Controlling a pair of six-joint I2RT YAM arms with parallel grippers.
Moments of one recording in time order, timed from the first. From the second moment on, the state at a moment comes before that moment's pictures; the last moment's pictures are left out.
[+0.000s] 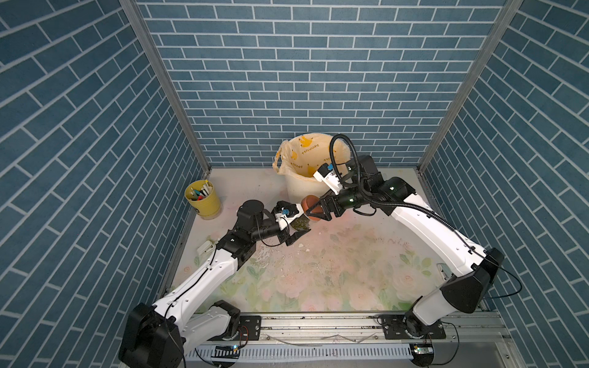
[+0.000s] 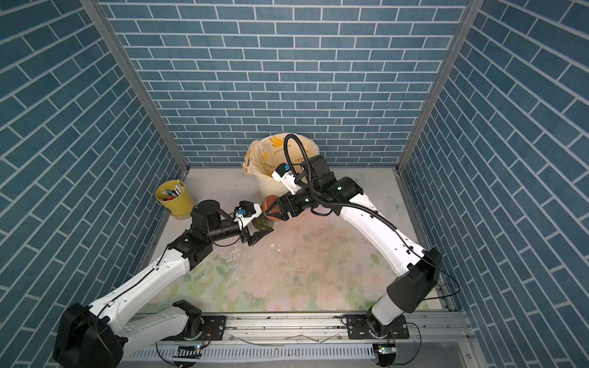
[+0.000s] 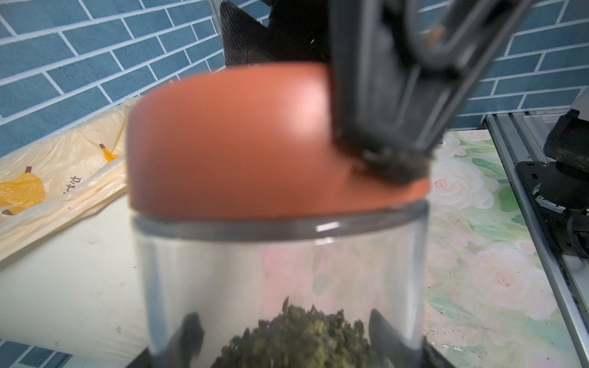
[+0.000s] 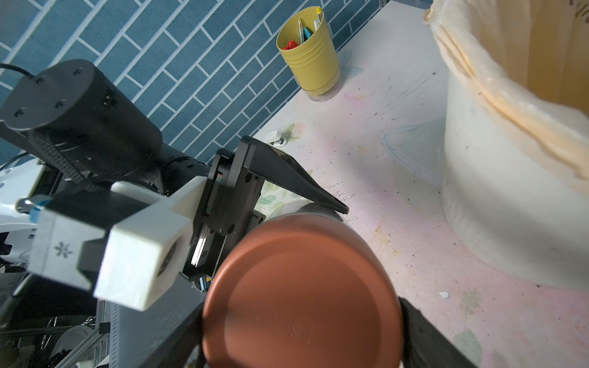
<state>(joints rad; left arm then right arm) -0.46 1.09 0.74 0.04 0.61 0.46 0.74 1.57 1.69 -0.85 -0.59 0.09</state>
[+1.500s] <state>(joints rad) -0.42 1.10 0.84 -0.19 0.72 0.55 0.75 1.49 1.65 -0.89 -0.63 -0.19</state>
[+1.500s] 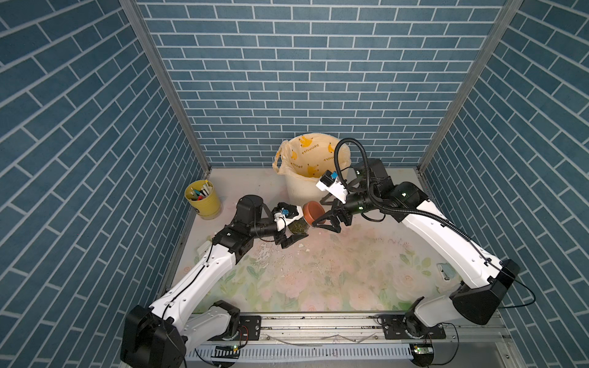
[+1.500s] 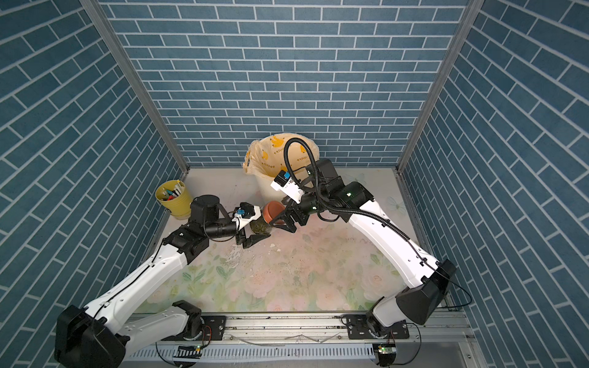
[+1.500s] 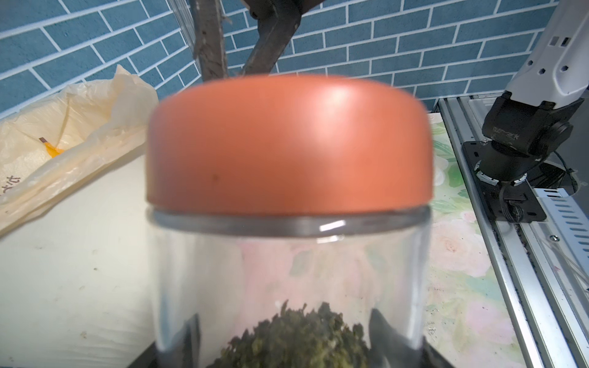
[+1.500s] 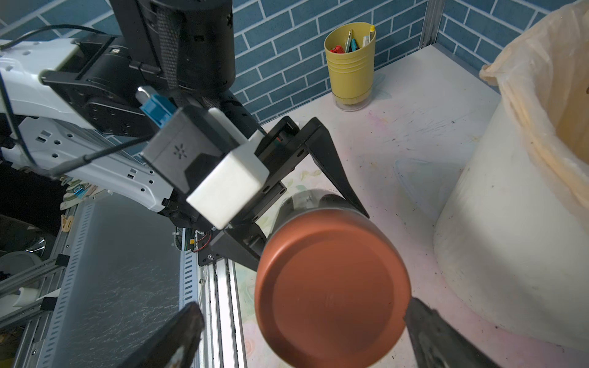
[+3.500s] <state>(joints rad) -0.42 1.05 0.78 -0.14 0.63 0.55 0.71 1.61 1.67 -0.87 -0.66 0.14</state>
